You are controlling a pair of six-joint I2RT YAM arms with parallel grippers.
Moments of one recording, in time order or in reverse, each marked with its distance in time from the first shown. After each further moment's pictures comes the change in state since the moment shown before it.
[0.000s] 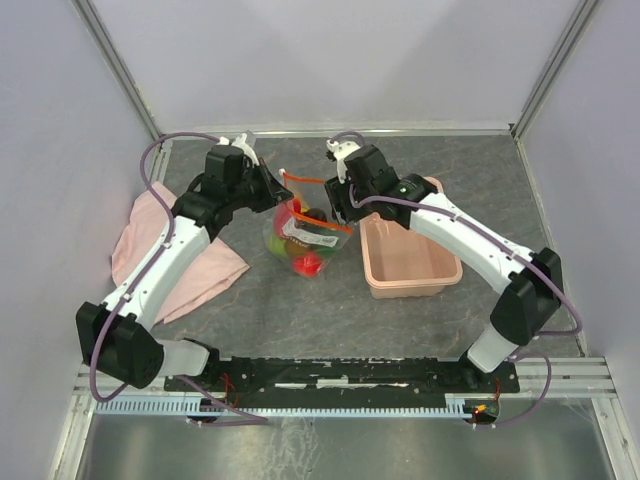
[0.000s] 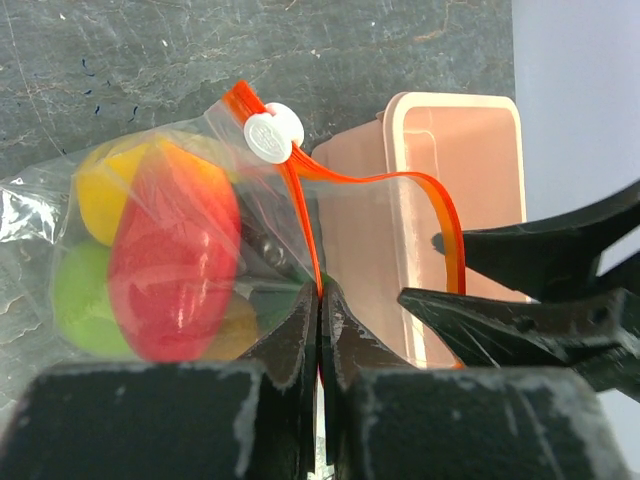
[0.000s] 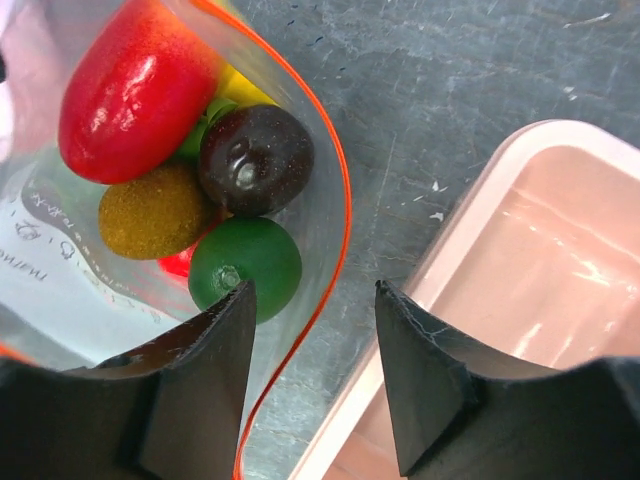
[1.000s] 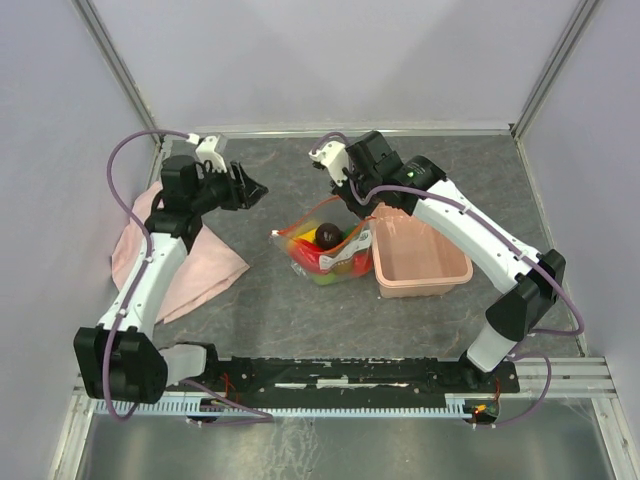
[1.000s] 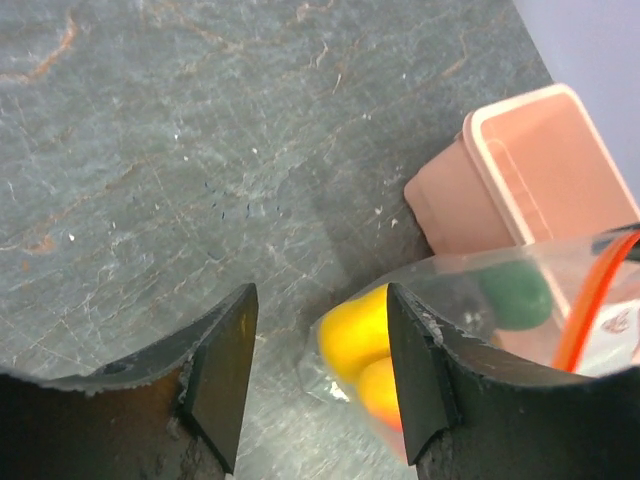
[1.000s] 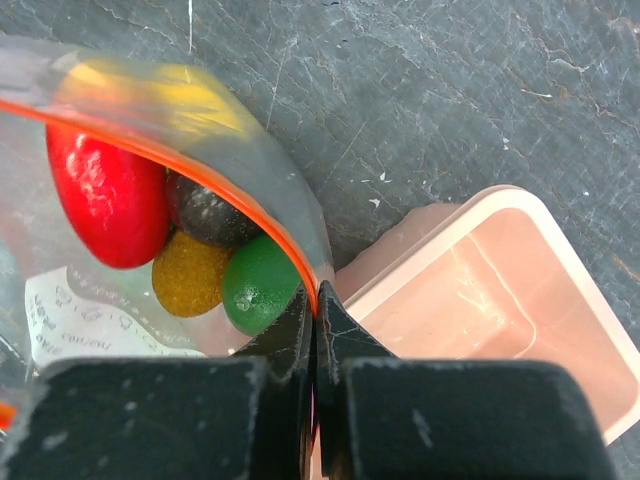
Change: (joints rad) left arm 0.254 -0.114 -0.164 0.223 0.233 0.410; right arm -0.007 0.049 0.221 -0.276 -0.082 -0.403
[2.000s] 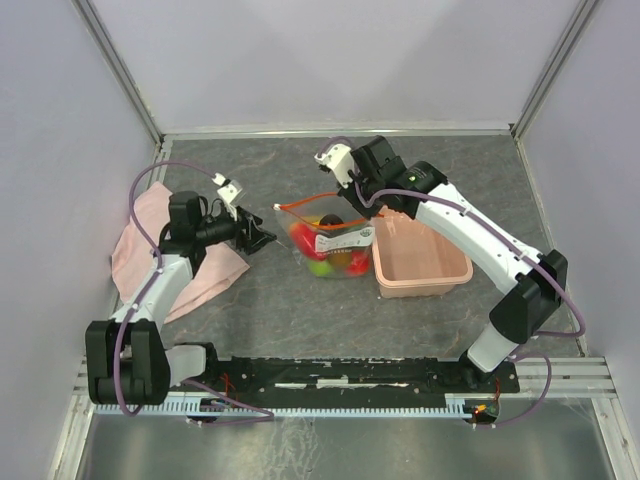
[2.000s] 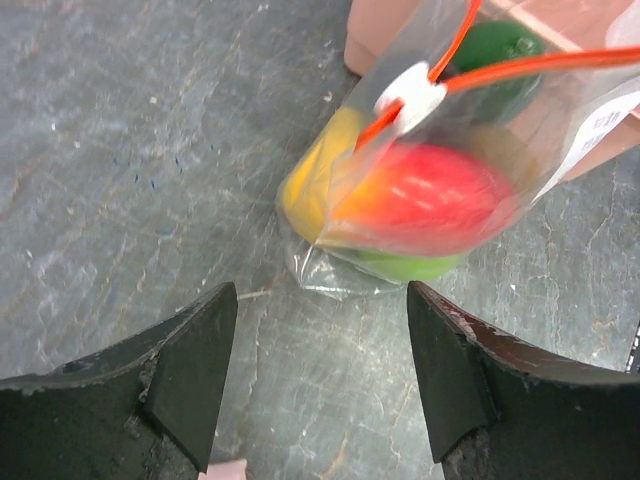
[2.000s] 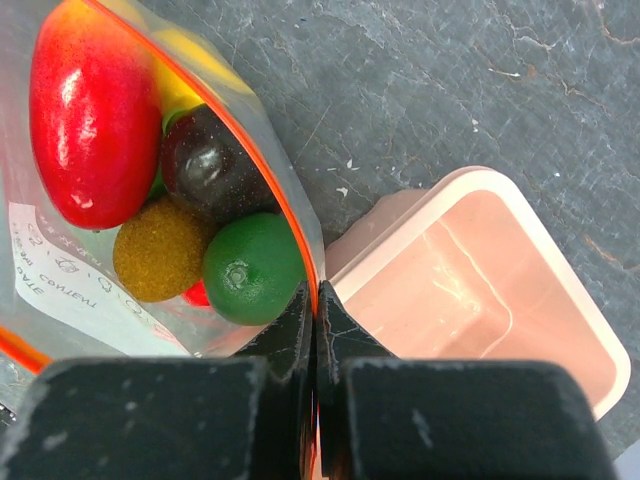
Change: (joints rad) left arm 0.102 -0.015 -0.369 0.201 0.446 0.478; right arm -0.025 -0.024 -0.095 0.064 0.056 -0.039
